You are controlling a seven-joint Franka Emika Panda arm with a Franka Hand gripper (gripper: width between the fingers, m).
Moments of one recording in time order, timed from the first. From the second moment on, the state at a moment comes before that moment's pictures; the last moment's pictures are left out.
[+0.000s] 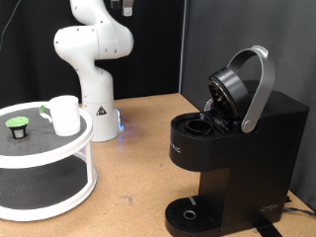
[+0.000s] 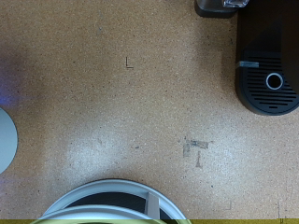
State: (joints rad) arm 0.02 -0.78 -0.01 -2.35 0.01 1.58 -0.78
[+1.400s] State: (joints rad) arm -0.02 -0.85 -0.22 -2.35 -0.10 1.52 -0.96
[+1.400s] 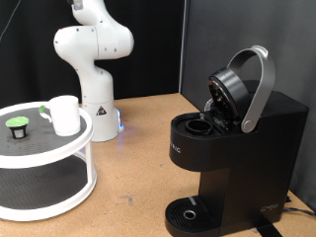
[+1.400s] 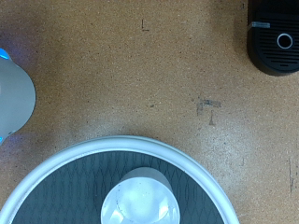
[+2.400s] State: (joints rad) arm -0.06 -0.83 -0.41 -2.28 -0.23 1.49 -1.10
